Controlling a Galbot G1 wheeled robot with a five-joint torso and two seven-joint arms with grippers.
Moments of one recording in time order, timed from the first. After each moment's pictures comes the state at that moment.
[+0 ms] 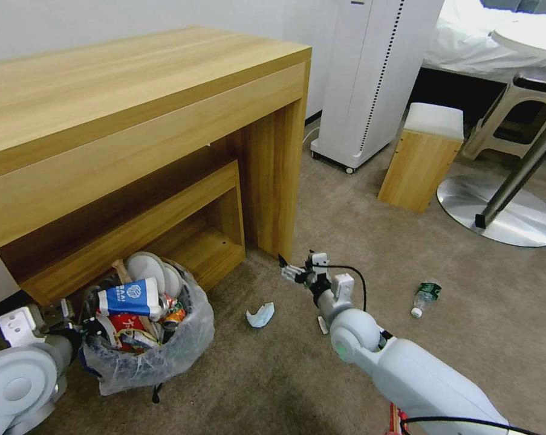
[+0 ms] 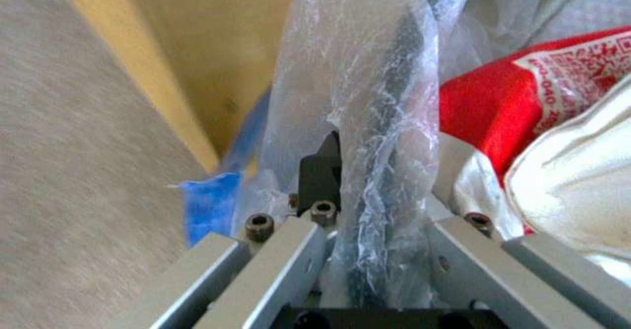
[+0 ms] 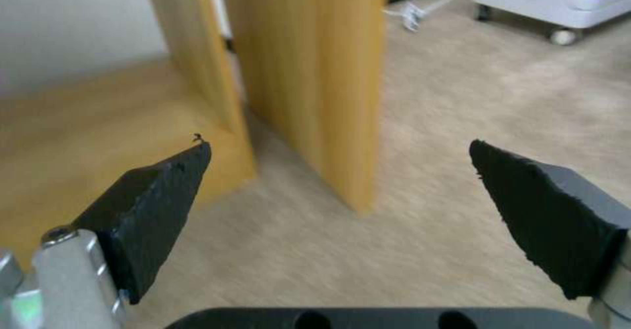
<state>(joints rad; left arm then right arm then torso) 1.66 -0.77 -0.82 -2.26 -1.50 0.55 -0.89 -0.81 1.00 -0.30 1.63 0.71 0.00 0.39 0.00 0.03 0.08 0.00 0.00</state>
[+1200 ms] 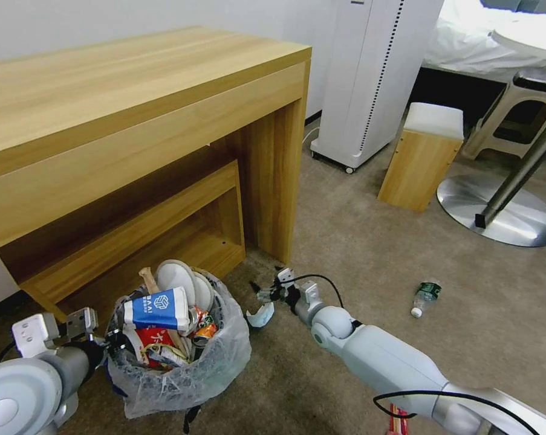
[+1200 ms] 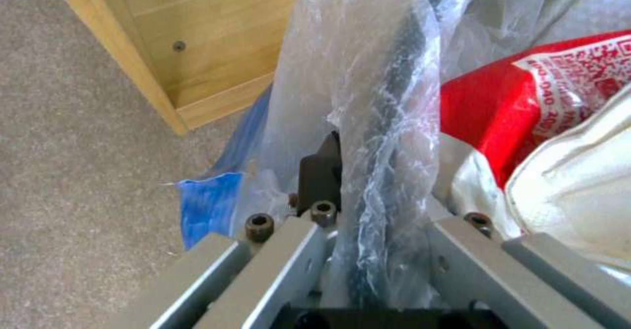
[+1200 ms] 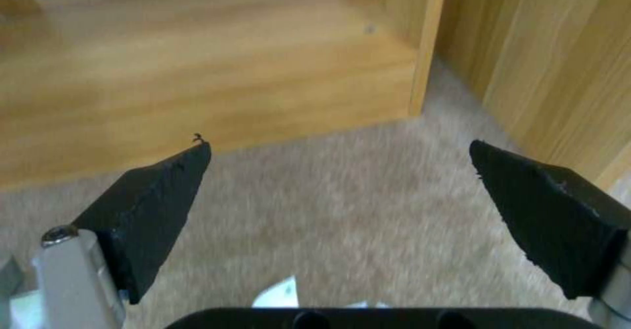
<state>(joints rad) 1.71 -0.79 -0.84 -2.39 -1.66 0.58 -0.98 -0.58 1.18 -0.53 1.17 0.70 0.05 -0.03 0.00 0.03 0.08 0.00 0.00</state>
